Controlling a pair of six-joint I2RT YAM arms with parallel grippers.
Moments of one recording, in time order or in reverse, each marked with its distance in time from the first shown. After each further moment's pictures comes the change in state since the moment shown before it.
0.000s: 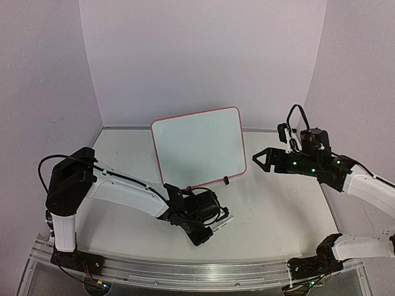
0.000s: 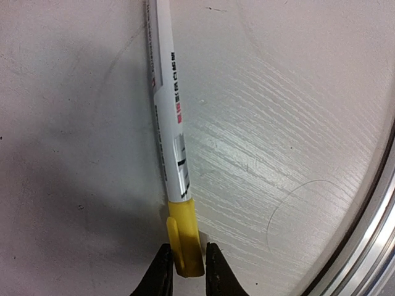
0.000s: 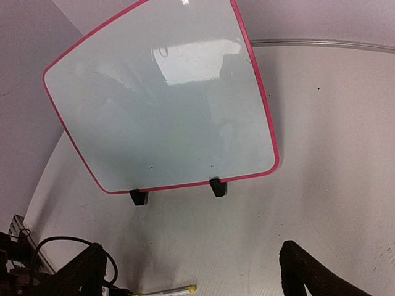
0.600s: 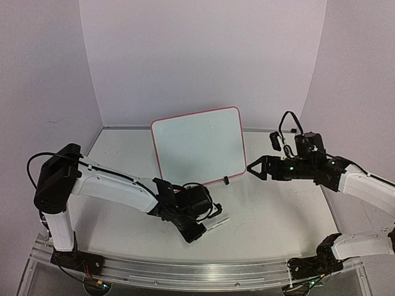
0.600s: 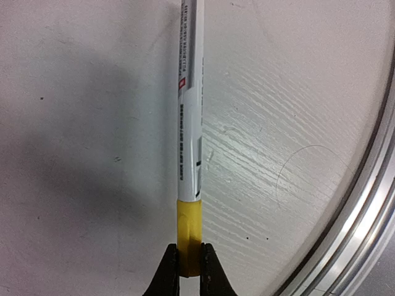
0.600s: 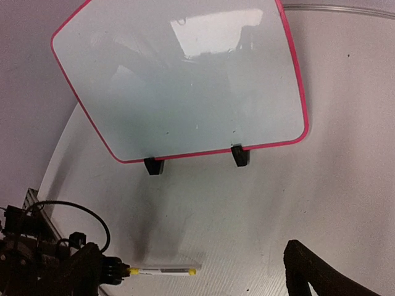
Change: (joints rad) left arm 0.025 -0.098 -0.055 -0.051 0.001 -0.002; right arm -0.004 0.042 -0.022 -0.025 -0.147 0.006
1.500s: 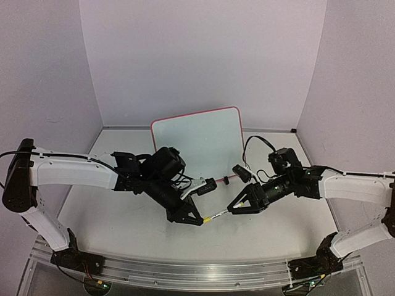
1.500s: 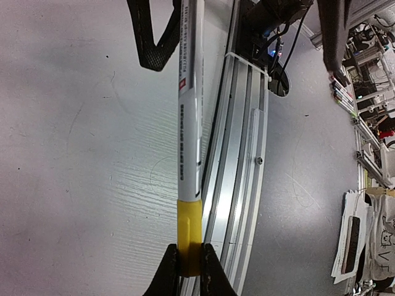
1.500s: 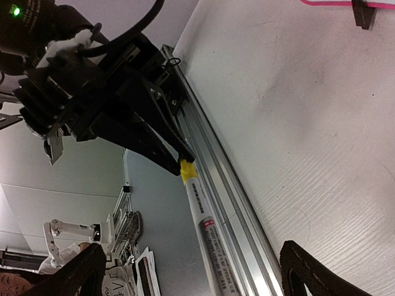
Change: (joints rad) left arm 0.156 -0.309 -0.090 0.068 0.519 0.172; right arm 0.170 0.185 -0.067 0.109 -0.708 0.084
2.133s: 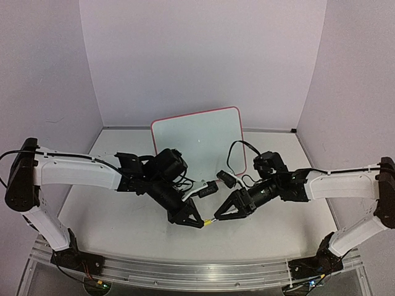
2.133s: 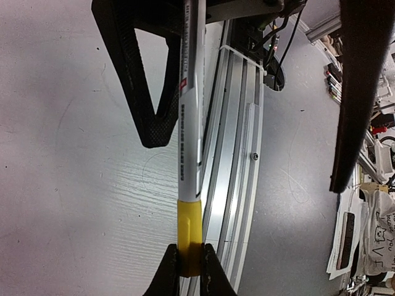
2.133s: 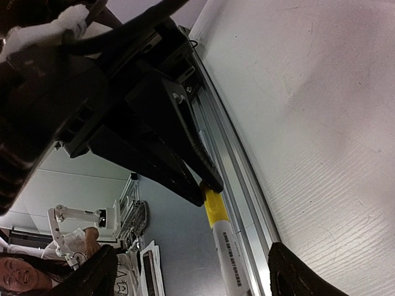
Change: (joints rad) left arm 0.000 0.026 0.006 -0.001 0.035 0.000; right arm 0.118 0.134 0.031 0.163 -0.012 0.067
